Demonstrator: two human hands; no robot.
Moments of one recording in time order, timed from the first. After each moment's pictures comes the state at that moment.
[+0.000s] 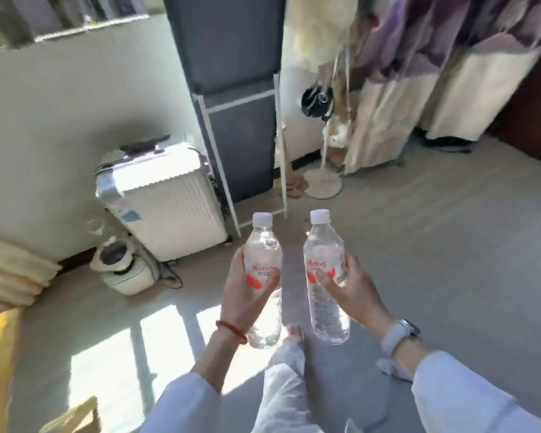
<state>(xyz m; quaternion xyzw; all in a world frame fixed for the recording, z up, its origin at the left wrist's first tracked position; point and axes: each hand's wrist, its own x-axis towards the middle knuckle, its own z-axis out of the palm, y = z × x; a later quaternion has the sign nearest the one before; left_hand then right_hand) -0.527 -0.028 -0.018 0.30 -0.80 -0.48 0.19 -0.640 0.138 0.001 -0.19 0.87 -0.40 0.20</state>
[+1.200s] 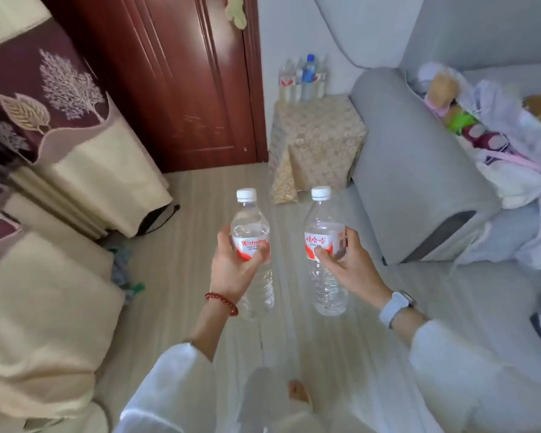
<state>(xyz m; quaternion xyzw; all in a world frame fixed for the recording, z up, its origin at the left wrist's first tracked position) -1.487 0.461 0.001 -0.12 -0.84 -0.51 -0.11 -1.368 0.642 0.002 0.29 0.83 -0.47 -0.07</state>
